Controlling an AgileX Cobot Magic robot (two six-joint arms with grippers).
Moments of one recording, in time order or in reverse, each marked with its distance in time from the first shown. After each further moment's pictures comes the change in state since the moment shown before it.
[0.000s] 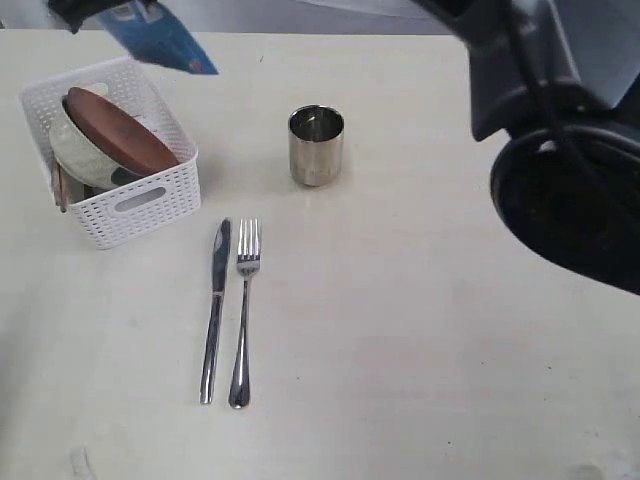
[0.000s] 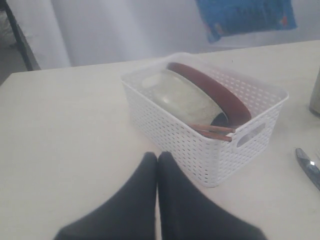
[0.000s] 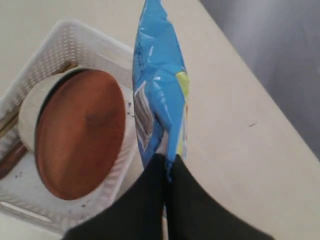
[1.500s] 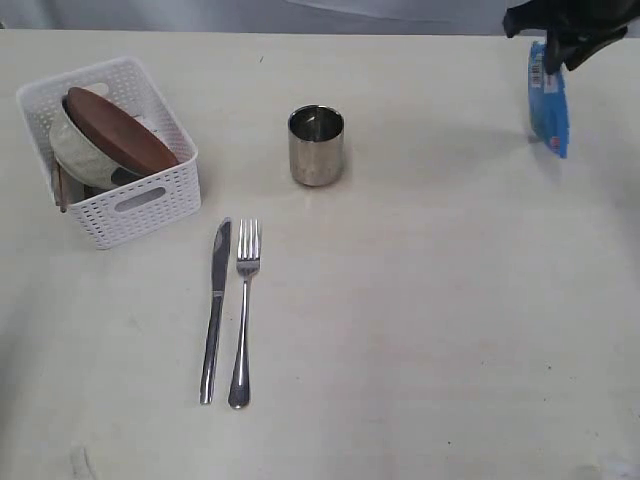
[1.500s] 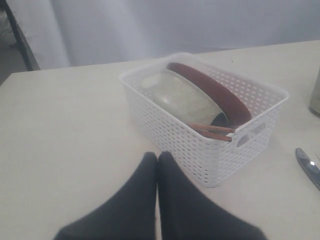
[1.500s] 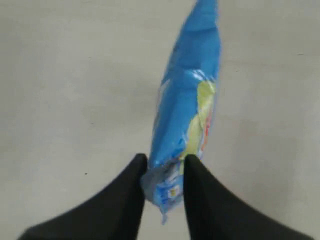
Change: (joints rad) left arm 0.000 0.000 0.000 0.000 0.000 0.000; right arm -0.827 -0.245 0.691 0.194 -0.017 -0.032
